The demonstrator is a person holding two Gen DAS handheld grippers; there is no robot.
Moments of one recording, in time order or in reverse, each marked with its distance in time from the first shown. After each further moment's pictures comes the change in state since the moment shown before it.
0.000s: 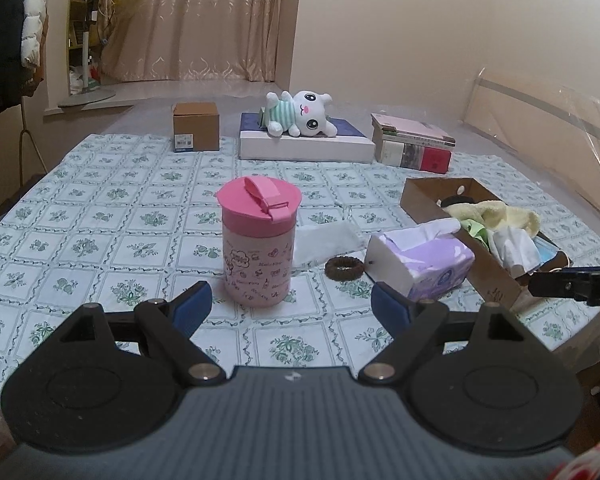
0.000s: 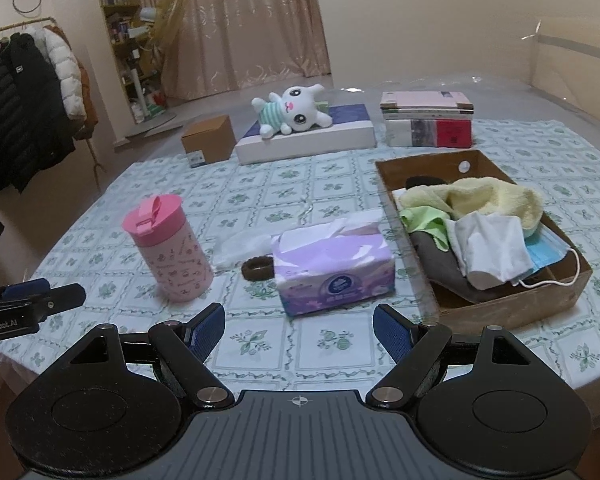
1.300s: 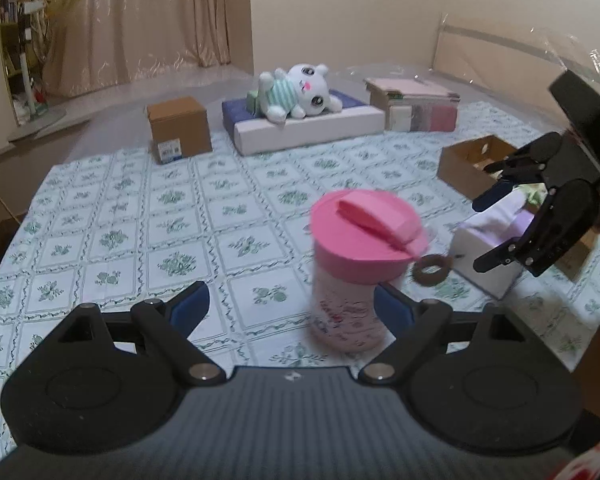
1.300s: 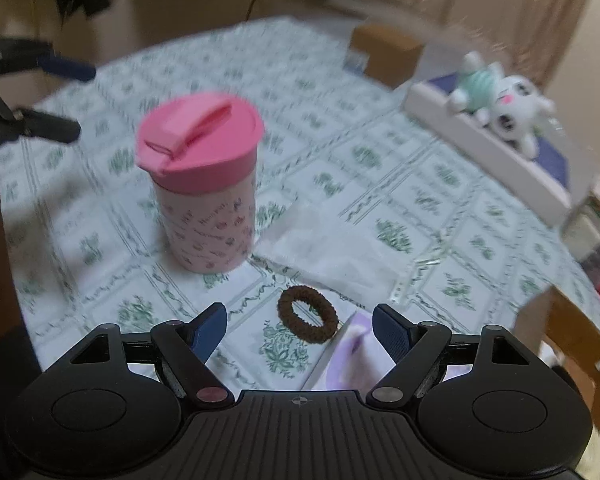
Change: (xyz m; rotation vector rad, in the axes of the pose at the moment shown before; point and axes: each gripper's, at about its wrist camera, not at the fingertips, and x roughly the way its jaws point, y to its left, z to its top) left arm 0.111 0.116 0.062 0.208 0.096 -0.094; right arm 0.240 0.062 0.075 -0.749 0.385 0.236
